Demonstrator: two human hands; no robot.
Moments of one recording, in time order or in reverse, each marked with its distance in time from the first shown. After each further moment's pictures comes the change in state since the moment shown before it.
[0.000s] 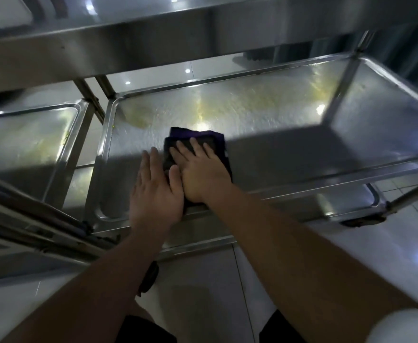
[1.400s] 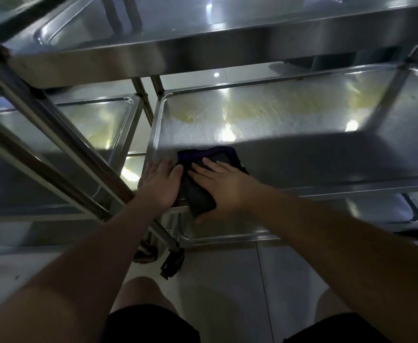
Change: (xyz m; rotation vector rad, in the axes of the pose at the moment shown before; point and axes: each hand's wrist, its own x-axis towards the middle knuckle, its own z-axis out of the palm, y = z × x) left_hand 0.022 -0.085 -0.059 -0.108 -0.273 -0.192; right_hand -0.018 -0.025 0.019 0.003 -0.103 -0.444
